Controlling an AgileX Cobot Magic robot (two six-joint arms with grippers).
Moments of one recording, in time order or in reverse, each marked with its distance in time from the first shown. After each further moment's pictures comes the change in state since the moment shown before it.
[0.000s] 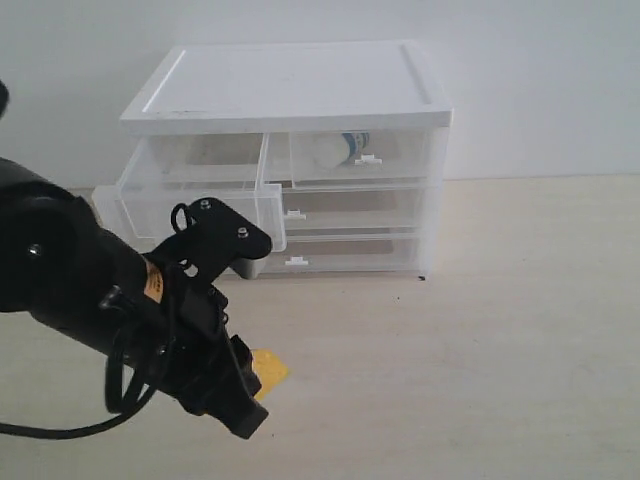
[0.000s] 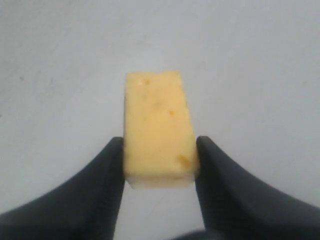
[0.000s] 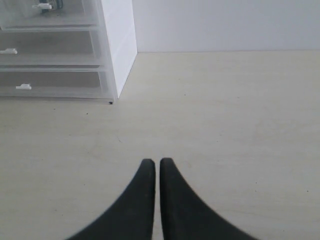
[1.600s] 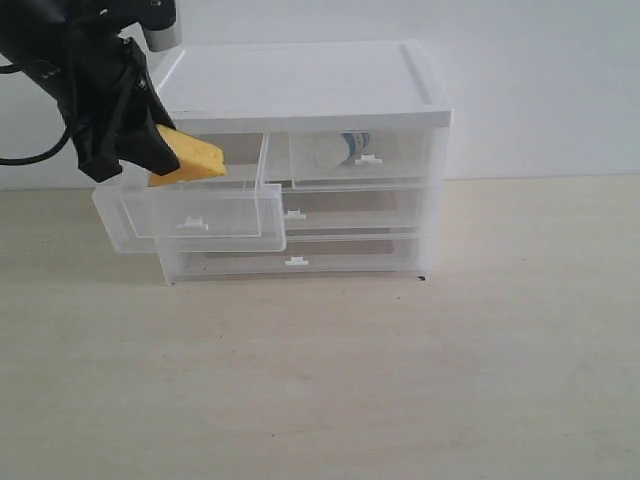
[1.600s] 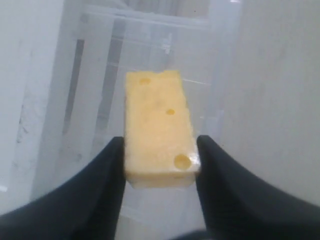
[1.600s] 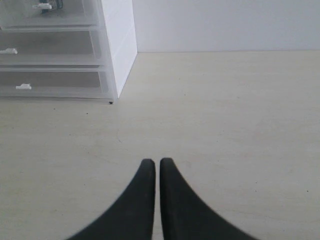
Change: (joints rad) left arm 0.420 0.173 -0.715 -0.190 0.505 1.028; right arm 0.000 0.000 0.000 0.000 0.000 0.000
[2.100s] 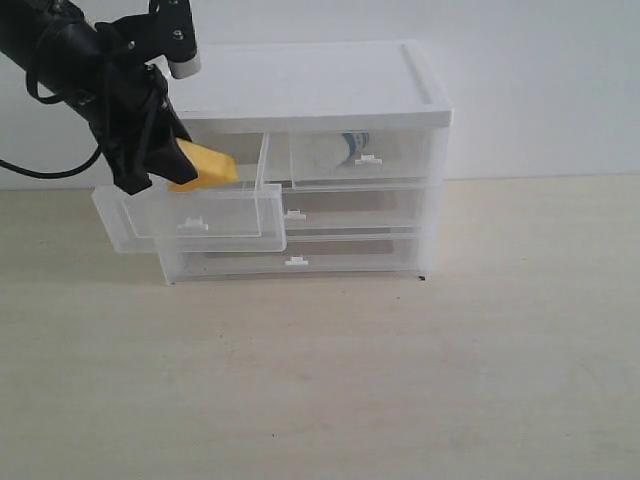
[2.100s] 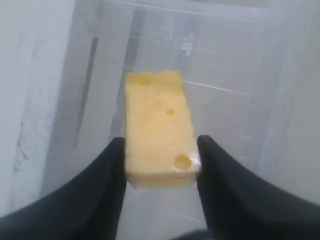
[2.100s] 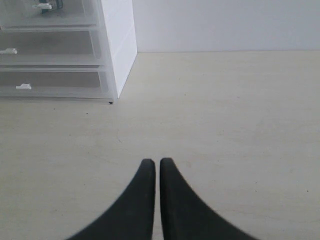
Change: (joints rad) left arm 0.013 0.090 -0.005 -0.038 -0.109 0.029; right arm 0.000 0.000 0.000 0.000 0.000 0.001
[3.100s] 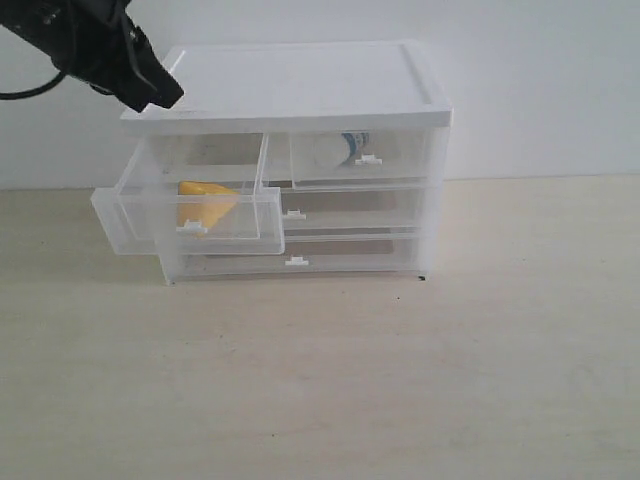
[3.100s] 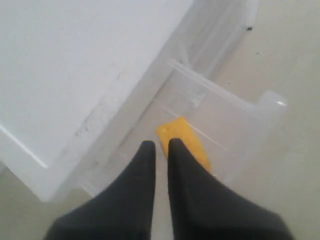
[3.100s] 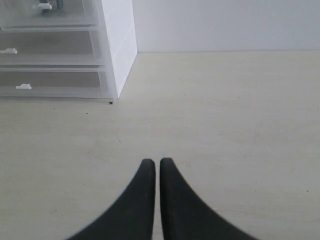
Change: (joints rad) left arm 0.000 -0.160 -0.004 -0.034 0.019 -0.411; right arm 0.000 0.000 0.000 0.000 0.000 0.000
